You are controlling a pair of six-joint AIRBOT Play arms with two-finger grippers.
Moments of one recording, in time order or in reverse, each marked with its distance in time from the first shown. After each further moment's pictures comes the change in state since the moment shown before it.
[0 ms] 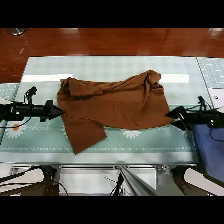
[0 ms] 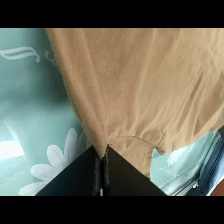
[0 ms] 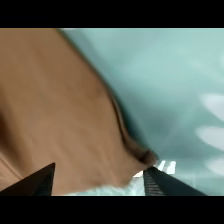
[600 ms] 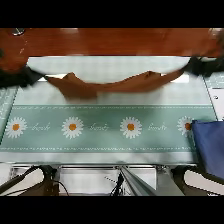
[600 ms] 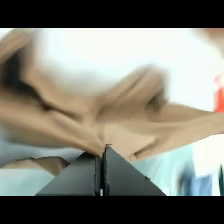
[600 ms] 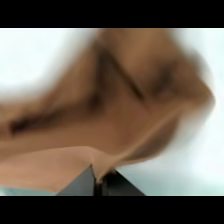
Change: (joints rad) left arm 0.000 0.190 0.373 -0.240 0.000 0.024; right arm 0.172 -0.074 0.843 -0.024 0.154 0.047
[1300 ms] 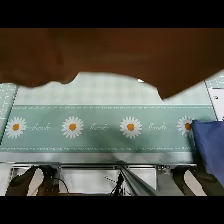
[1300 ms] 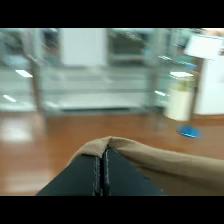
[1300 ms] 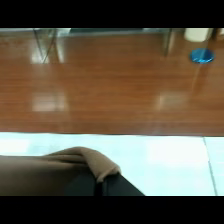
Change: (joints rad) left arm -0.002 0.555 0.724 0.646 0.076 -0.320; right arm 0.023 0.515 0.577 -0.376 0.300 0.134
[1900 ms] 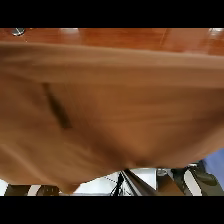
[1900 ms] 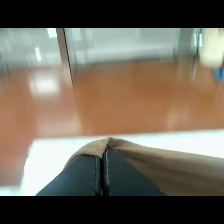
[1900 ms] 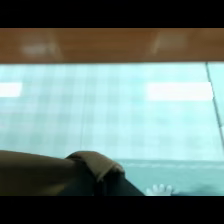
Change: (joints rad) left arm -0.242 0.108 -0.271 0.332 -0.129 -0.059; right arm 0.000 0.158 -0.255 -0.033 0.184 0.006
